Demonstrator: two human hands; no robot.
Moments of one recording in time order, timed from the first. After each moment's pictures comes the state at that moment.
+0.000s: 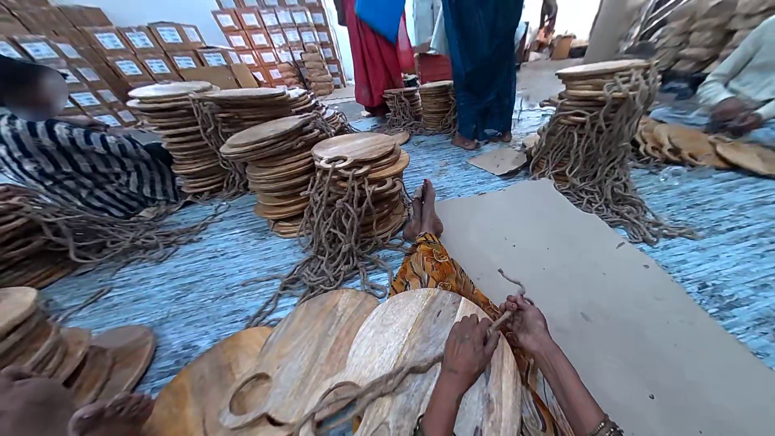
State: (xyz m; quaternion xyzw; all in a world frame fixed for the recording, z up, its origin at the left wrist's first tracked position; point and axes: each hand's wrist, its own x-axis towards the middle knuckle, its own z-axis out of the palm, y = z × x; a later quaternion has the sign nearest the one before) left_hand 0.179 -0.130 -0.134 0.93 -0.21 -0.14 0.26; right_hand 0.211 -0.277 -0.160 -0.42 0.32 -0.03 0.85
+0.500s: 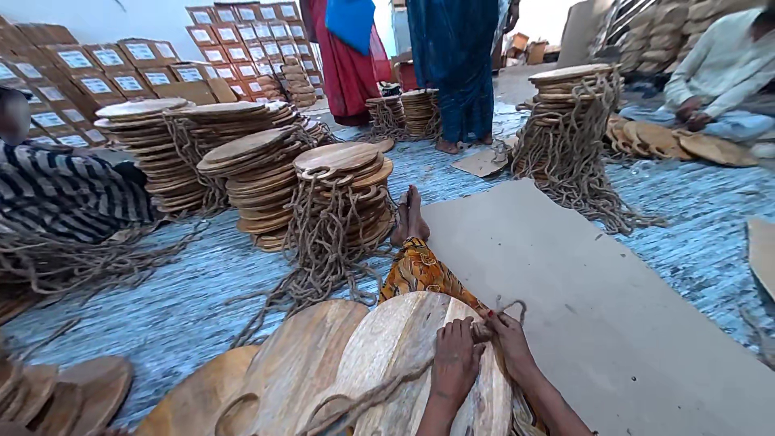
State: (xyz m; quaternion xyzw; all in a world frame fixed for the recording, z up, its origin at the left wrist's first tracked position) left_hand 0.155 -0.127 -0.138 0.94 -0.20 -0.04 0.28; right_hand 0.170 -0.260 -0.180 -0.63 0.18 -0.07 0.75
